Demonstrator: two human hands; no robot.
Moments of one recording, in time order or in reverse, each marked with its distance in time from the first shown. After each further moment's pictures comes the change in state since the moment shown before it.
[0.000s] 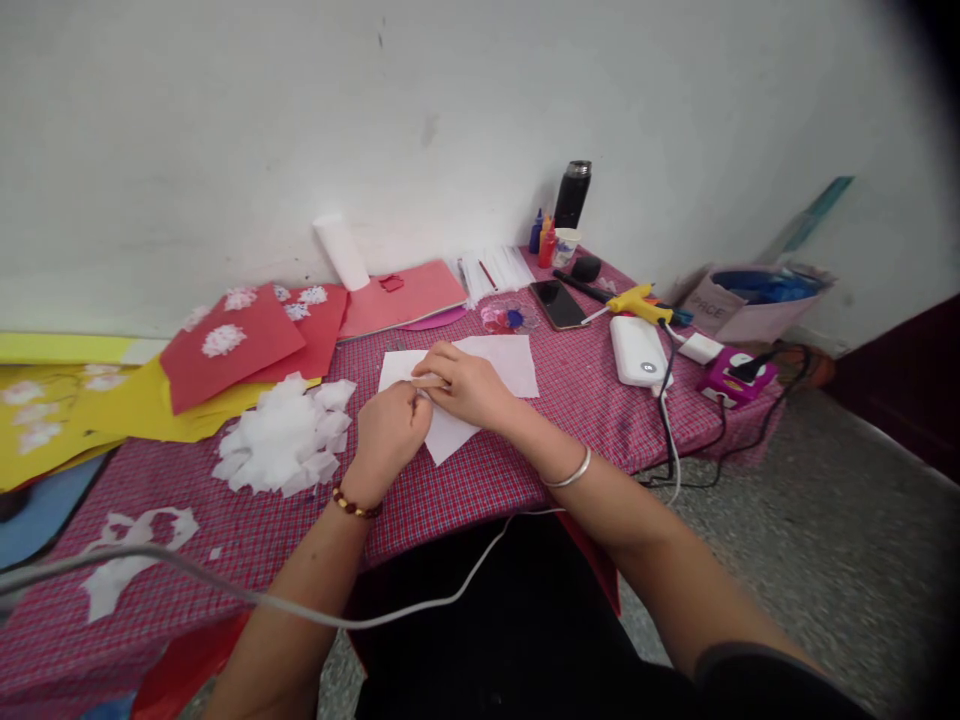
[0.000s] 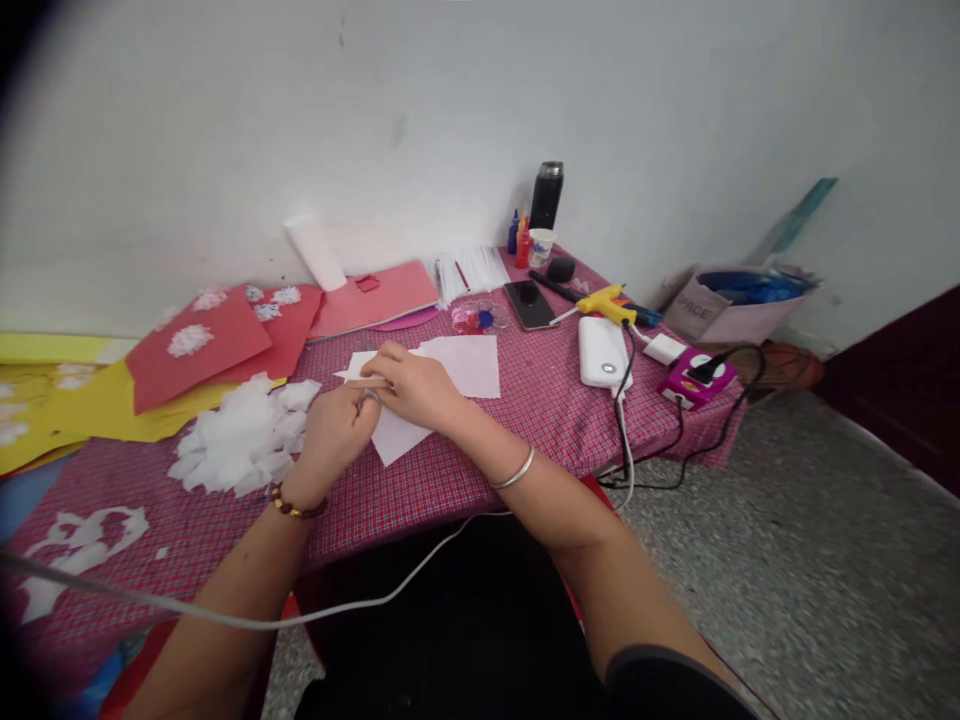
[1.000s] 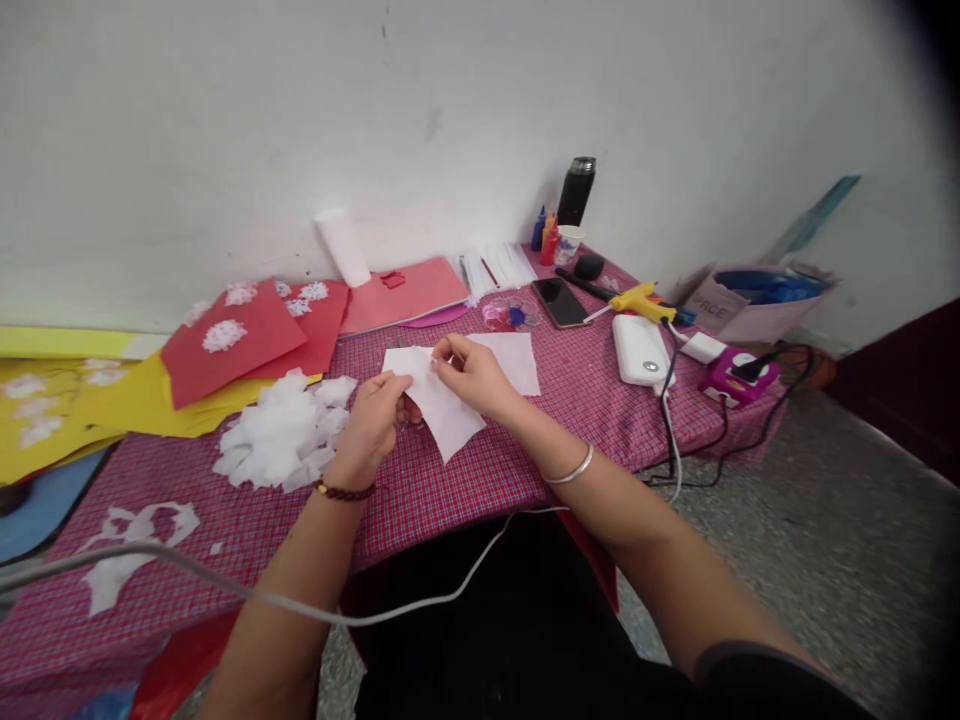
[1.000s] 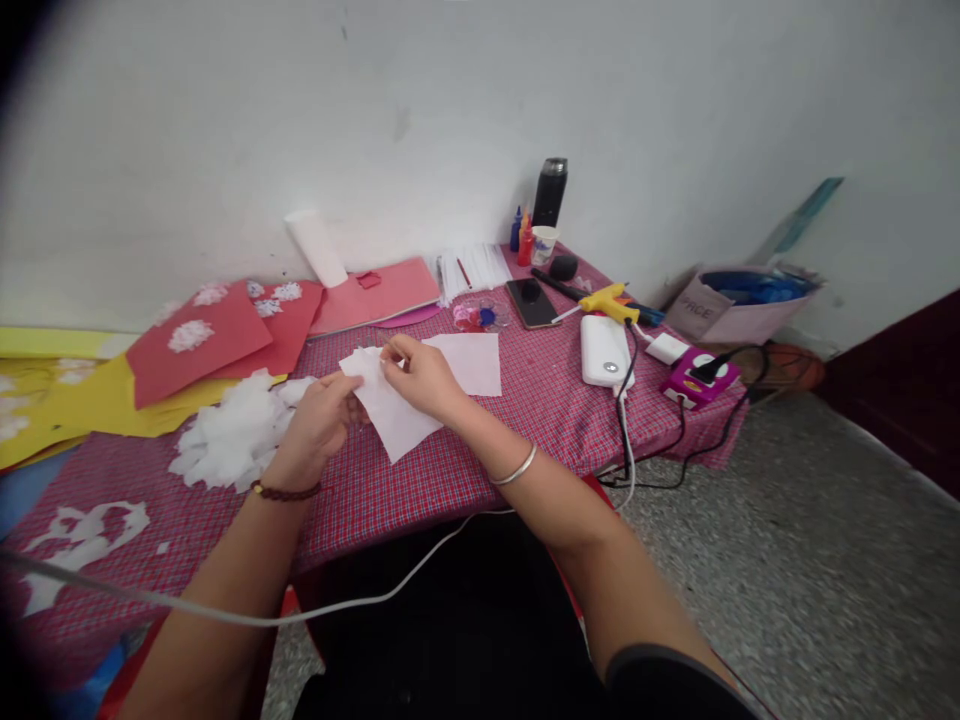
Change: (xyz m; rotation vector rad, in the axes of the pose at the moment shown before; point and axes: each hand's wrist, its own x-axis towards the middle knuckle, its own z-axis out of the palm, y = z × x) left_hand 0.015 -0.009 0.006 -1.351 -0.086 -0.526; right_hand 0.007 0.014 0.013 0.480 0.203 0.238
